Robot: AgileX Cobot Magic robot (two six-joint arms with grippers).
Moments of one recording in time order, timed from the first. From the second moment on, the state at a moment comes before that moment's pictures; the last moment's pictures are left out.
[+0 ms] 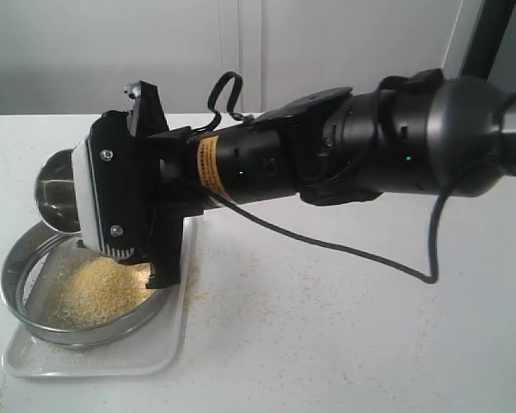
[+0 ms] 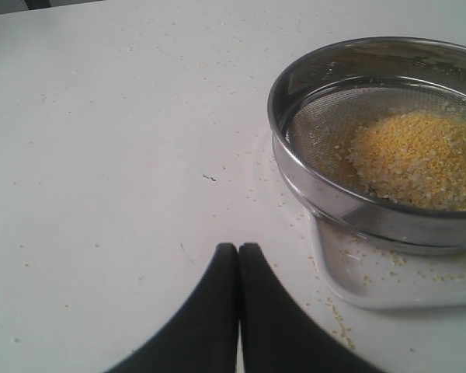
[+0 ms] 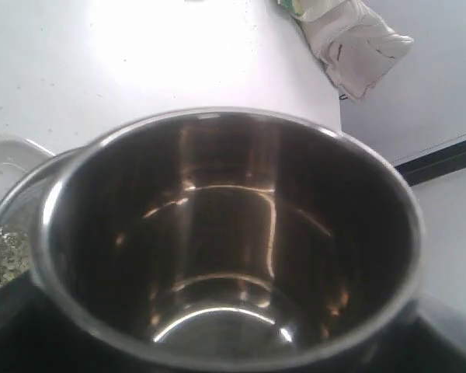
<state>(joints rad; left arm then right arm) -0.01 0.00 0.03 -0.03 0.43 0.11 0.79 1.74 -1.18 -1.50 -0.49 0.42</state>
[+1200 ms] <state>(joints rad) -0.01 0.00 0.03 -0.03 0.43 0.11 0.26 1.53 -0.94 -1.42 -0.73 0.78</state>
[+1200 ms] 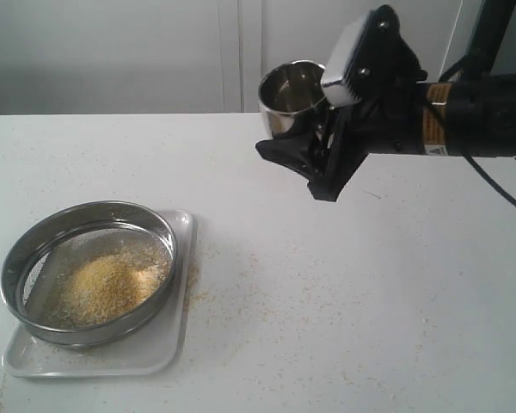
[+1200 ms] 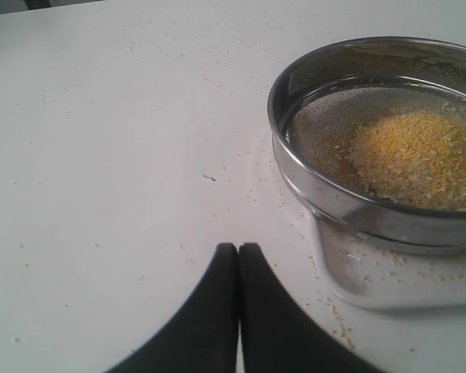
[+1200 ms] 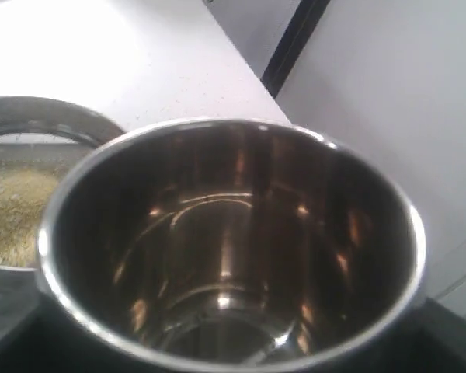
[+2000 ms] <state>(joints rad) -0.01 0.00 0.03 -0.03 0.43 0.11 0.18 1.56 -0.83 -0.68 -0.60 0.51</state>
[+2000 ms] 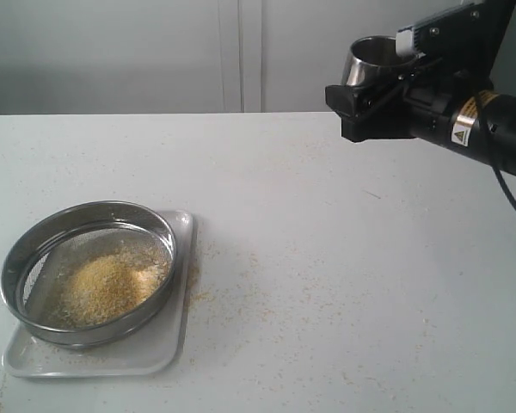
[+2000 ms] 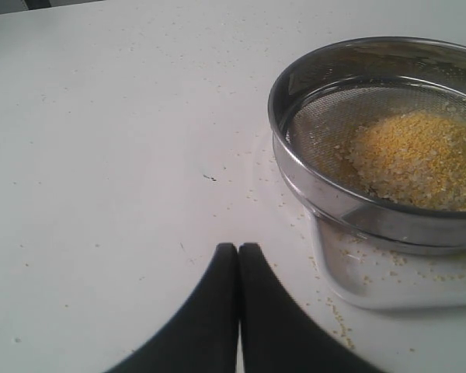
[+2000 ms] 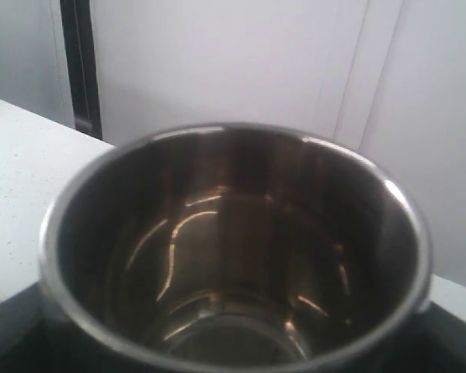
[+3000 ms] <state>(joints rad) -0.01 0.00 0.03 -0.03 0.43 0.11 0.18 2.03 -0.89 -0.44 -0.81 0.17</state>
